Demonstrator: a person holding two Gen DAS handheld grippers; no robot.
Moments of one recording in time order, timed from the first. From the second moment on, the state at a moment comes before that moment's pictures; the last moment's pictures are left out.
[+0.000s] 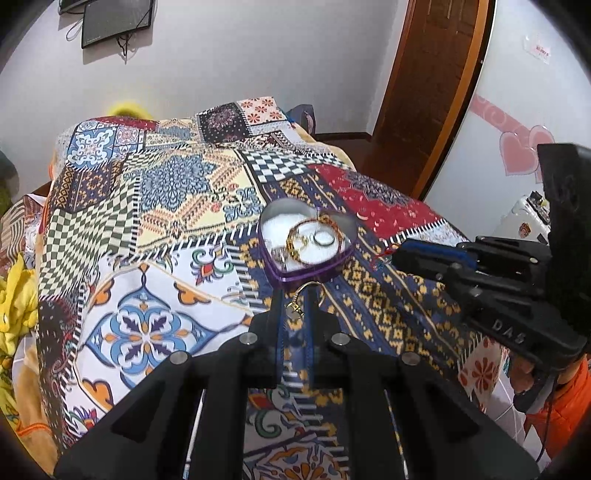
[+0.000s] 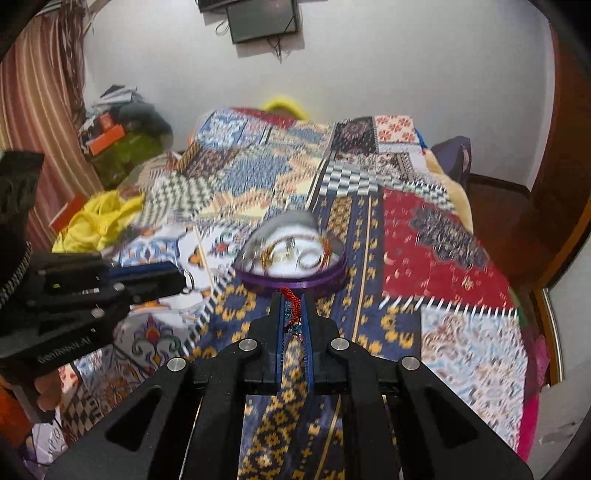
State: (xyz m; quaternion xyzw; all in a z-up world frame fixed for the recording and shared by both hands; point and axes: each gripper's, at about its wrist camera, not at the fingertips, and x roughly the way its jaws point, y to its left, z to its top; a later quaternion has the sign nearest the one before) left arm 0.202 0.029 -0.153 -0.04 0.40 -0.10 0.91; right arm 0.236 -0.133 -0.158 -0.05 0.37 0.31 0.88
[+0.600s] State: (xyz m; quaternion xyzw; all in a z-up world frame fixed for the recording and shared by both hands) left arm 0.250 0.029 -0.148 -0.03 0.39 -0.10 0.91; right arm 0.272 -0.121 -0.137 -0.03 0.33 0.31 0.89
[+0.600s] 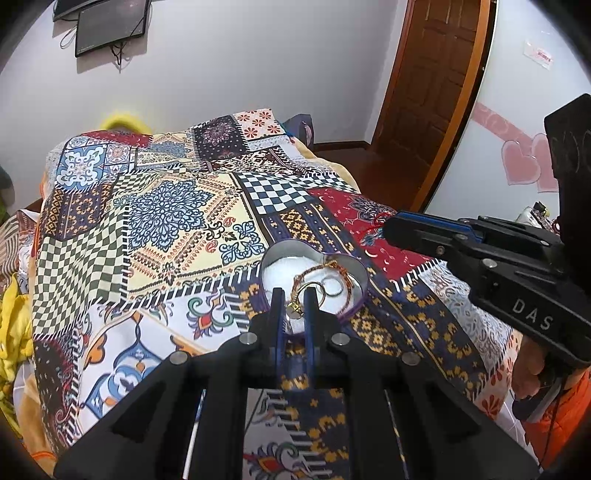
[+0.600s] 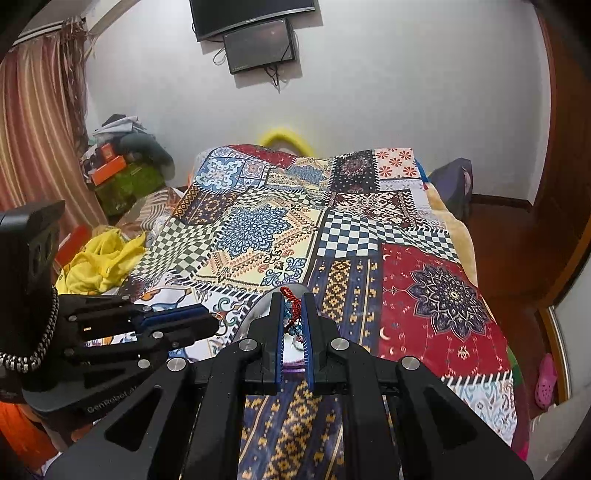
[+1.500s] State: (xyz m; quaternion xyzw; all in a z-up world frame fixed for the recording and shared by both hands) left arm 0.281 0.024 -0.170 -0.05 0.43 -0.12 0.89; right arm 0.302 -0.106 -0.172 -0.03 0.42 0.32 0.85
